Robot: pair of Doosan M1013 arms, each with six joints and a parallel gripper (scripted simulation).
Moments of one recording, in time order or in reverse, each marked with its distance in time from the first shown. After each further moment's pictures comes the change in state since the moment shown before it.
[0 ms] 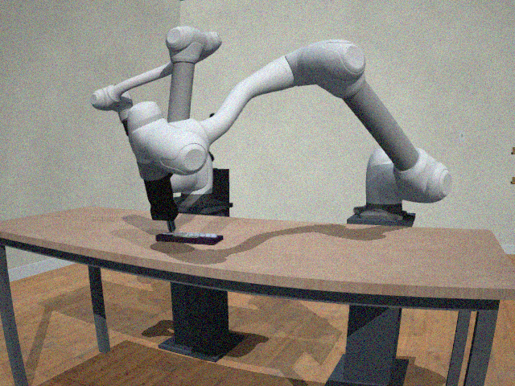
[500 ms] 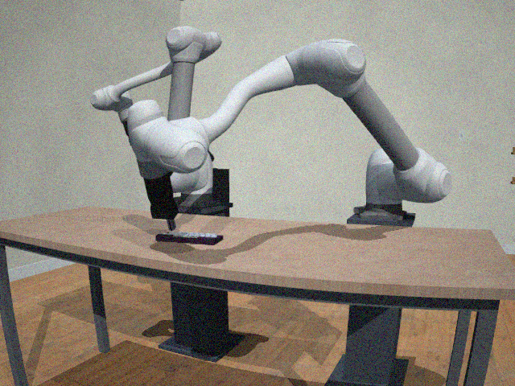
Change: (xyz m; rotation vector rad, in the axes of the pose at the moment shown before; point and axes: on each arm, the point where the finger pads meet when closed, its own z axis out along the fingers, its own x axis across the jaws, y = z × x) left arm 0.000 -0.002 -0.004 0.001 0.001 0.001; right arm 0.000 0.000 0.000 0.000 0.000 0.000
